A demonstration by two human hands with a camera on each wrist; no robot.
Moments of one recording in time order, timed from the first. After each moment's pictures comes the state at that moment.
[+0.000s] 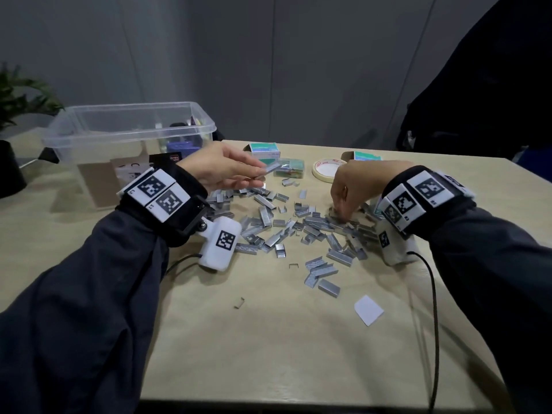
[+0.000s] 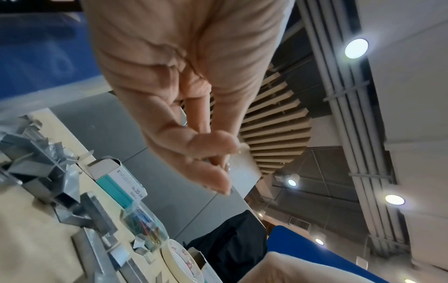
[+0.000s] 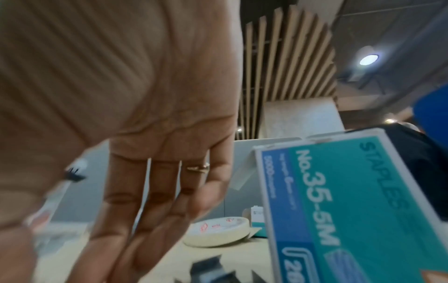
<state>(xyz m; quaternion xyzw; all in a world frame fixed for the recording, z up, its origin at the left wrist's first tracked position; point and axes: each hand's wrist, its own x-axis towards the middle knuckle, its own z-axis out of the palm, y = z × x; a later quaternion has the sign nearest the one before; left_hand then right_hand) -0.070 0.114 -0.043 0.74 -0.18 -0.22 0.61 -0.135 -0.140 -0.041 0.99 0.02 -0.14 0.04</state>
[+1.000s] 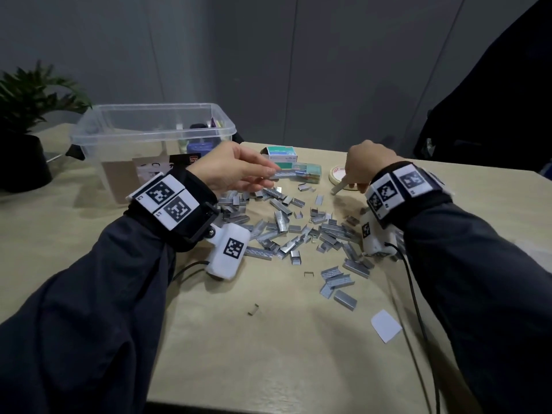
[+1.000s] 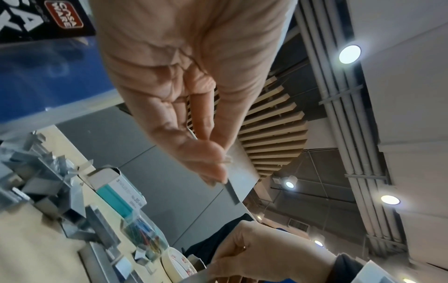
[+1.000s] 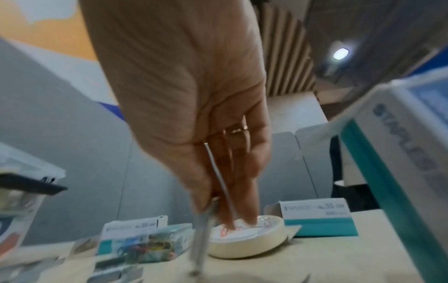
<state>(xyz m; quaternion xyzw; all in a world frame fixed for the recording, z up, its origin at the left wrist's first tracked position) -0.069 0.126 -0.045 0.74 -0.19 -0.19 0.62 -0.090 -0.125 -0.035 0.99 -0.15 0.01 0.05</state>
